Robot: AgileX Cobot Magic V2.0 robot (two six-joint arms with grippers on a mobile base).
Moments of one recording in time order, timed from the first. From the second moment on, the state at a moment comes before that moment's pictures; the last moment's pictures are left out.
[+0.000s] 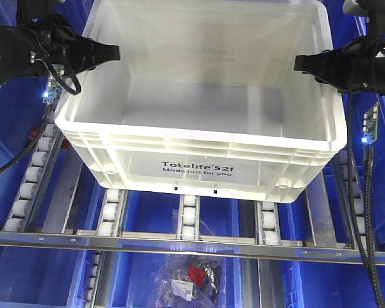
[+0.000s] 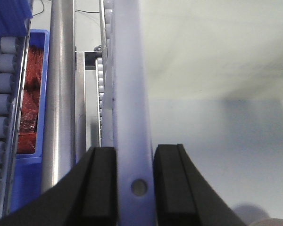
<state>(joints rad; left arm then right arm) -0.33 1.58 -1.24 0.03 0.35 -0.29 0.14 1.45 -1.05 0.34 0.32 -0.17</state>
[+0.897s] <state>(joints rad) -0.36 1.56 -1.25 0.17 0.47 -0.28 0.16 1.45 -1.06 0.31 0.32 -0.22</state>
